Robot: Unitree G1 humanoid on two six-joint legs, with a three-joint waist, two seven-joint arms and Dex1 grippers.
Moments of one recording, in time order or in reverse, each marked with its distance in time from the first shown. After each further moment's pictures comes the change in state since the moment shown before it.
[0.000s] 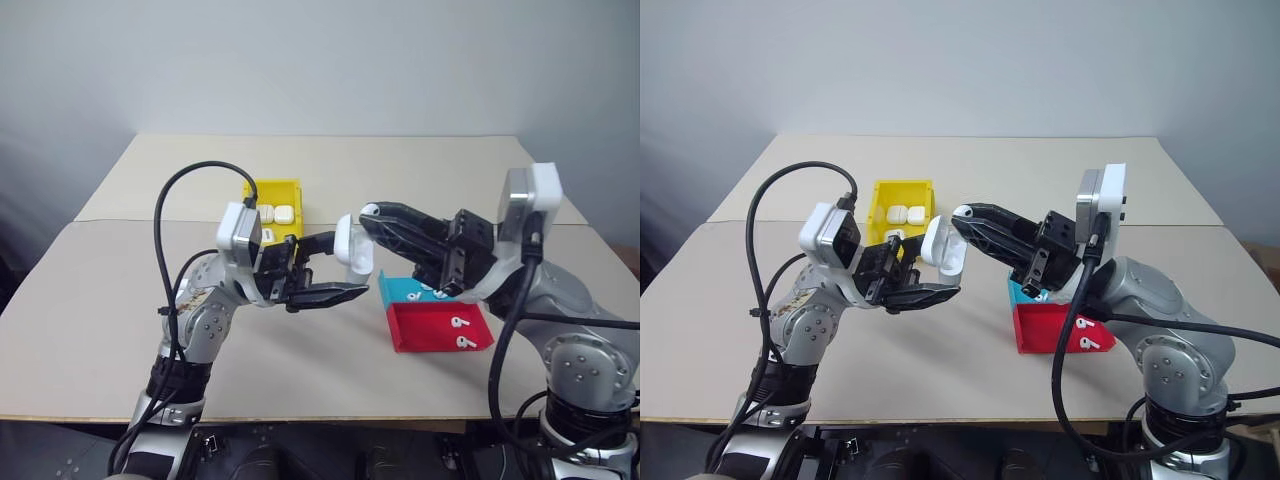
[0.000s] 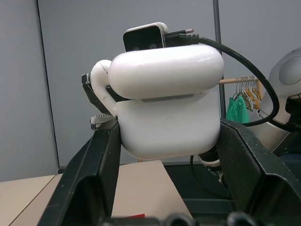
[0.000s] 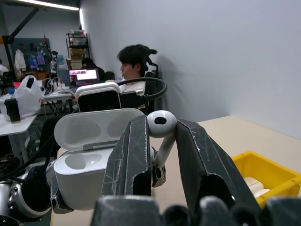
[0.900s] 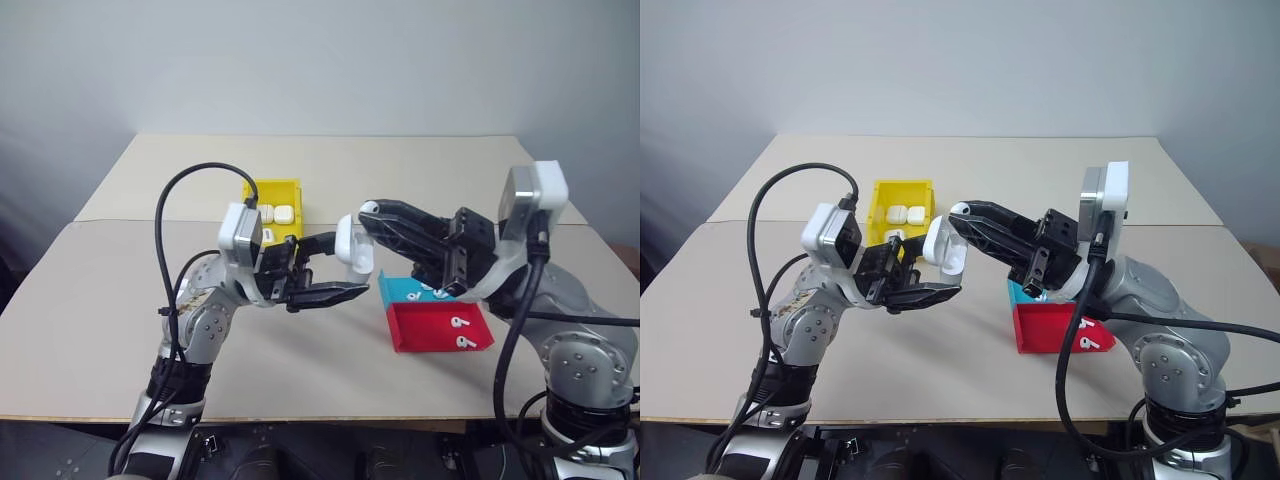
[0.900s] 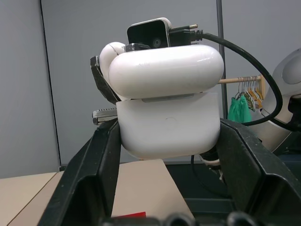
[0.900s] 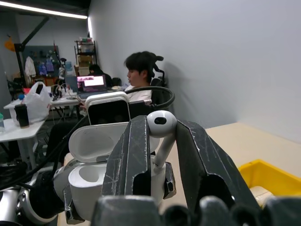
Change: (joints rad) left arm 0.004 -0.003 0.003 0.002 0.016 0.002 0.006; right arm -0.004 -0.022 0.030 0.018 0.029 -0.053 0.002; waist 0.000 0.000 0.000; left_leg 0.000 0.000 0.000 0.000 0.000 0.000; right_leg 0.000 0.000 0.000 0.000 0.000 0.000
